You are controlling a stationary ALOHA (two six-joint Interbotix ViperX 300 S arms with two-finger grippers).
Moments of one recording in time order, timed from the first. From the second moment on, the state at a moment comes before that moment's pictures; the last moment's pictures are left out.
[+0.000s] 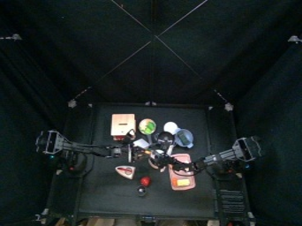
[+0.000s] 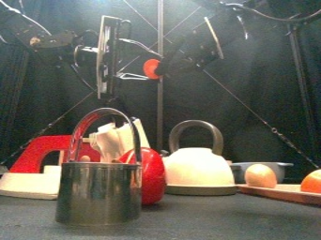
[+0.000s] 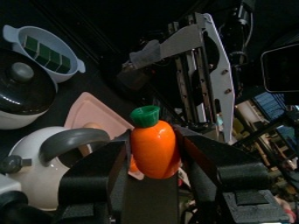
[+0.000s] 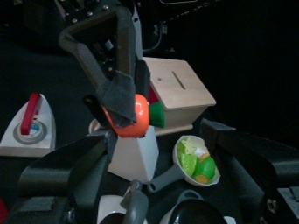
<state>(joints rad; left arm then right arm) 0.01 -0.17 0.87 -0.07 -0.62 -0.76 0.23 -0.10 0.64 -1.82 0.71 1.69</state>
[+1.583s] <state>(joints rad) 0.62 -0.58 1.05 -0.03 0.06 -0.48 0.31 -0.18 0.70 -1.80 0.83 1.70</state>
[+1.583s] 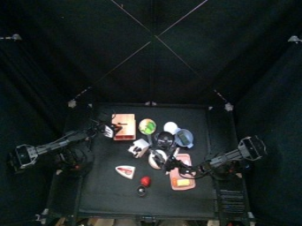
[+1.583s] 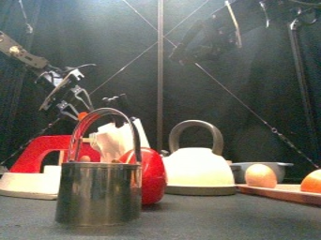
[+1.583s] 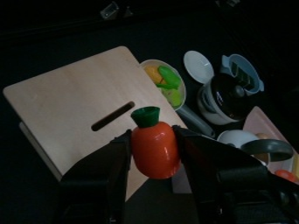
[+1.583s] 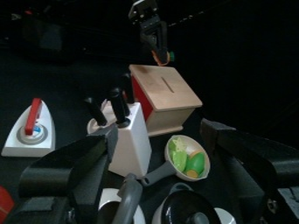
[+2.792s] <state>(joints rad) 0.66 -0.47 1.05 -0.05 0.05 -0.48 0.28 -0.15 0.70 -1.80 0.81 1.70</state>
